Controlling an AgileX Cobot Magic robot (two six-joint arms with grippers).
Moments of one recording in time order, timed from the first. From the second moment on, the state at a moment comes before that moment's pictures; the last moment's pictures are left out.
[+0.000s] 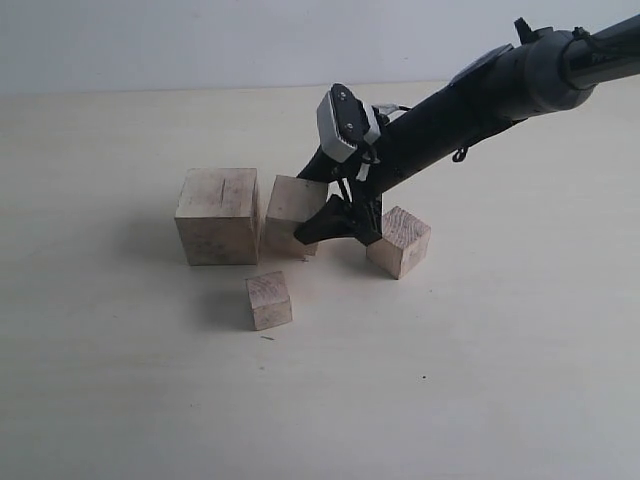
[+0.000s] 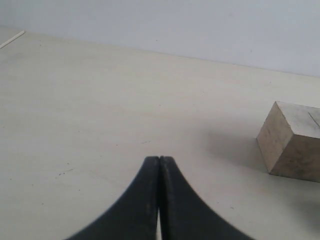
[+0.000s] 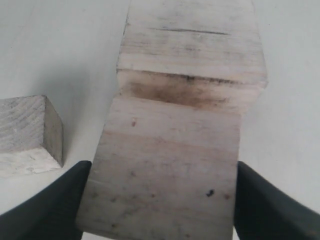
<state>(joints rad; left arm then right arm) 0.01 0.01 0.00 -0.03 0.37 -0.09 0.45 2.27 -1.47 1.17 0.98 -2.10</state>
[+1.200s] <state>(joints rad) 0.01 0.01 0.00 -0.03 0.37 -0.09 0.45 2.32 -1.47 1.24 0.96 -2.10</state>
